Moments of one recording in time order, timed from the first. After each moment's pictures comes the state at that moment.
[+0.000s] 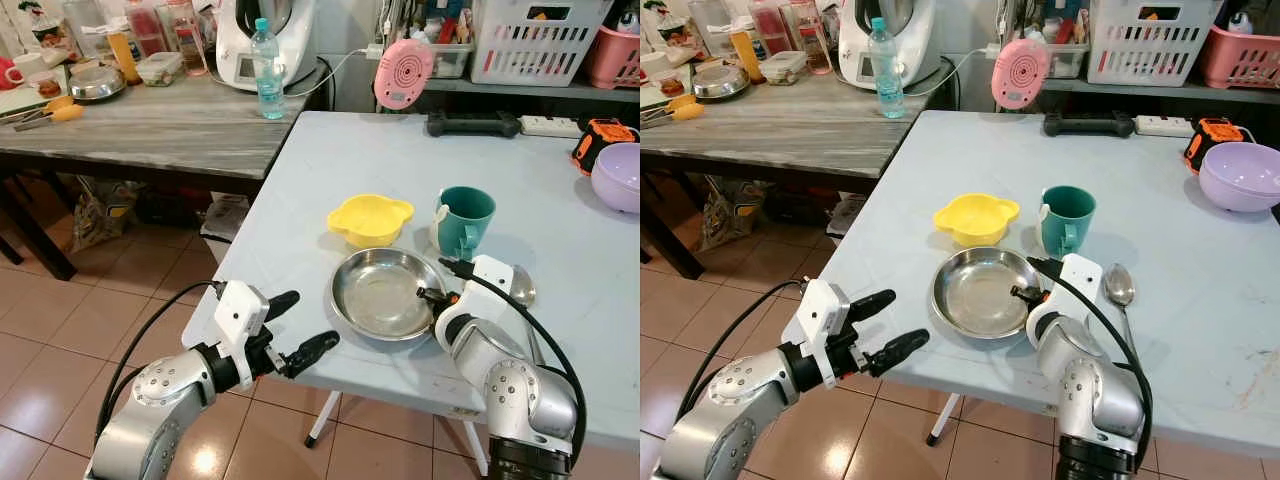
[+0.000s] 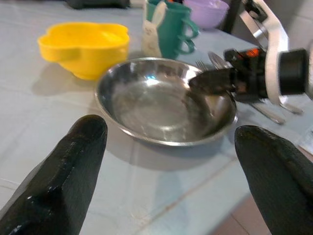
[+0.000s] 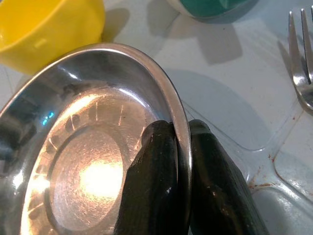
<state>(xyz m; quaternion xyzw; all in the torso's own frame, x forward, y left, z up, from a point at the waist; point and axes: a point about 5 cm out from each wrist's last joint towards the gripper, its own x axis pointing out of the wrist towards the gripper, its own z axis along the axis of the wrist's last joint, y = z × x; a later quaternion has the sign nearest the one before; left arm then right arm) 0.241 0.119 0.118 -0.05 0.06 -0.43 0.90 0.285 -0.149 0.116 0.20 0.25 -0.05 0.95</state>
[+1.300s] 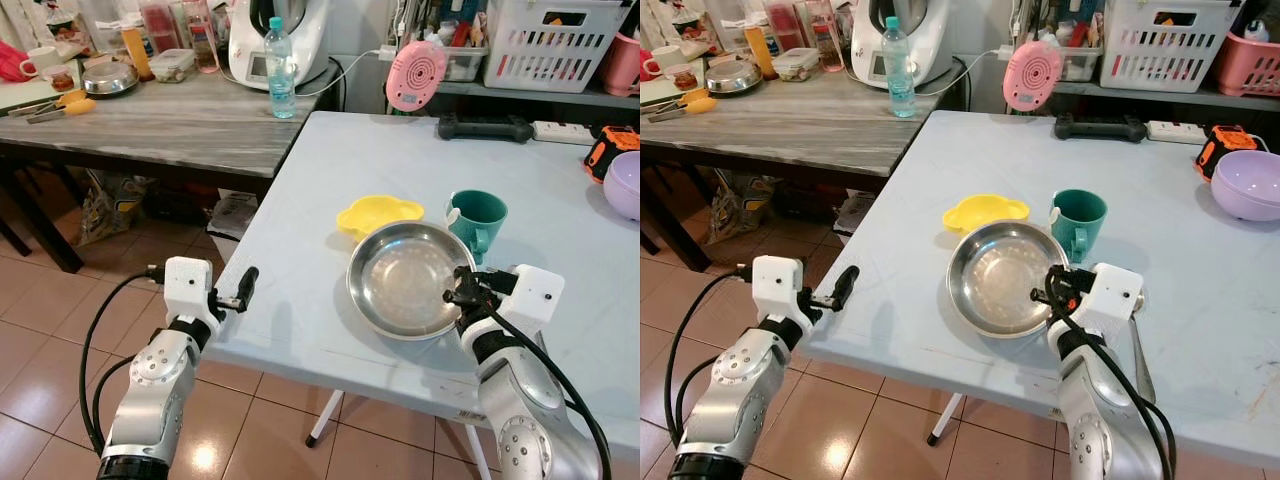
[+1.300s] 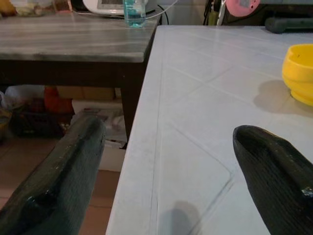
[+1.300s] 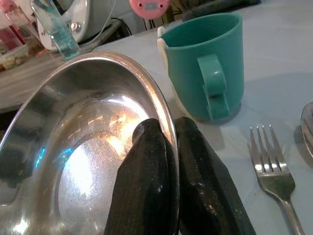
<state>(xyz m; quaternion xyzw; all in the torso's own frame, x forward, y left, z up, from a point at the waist) 0.293 0.170 0.098 -0.01 0.03 -0.10 0.99 0.255 -0.165 0.133 0.17 0.03 -0.03 0.99</state>
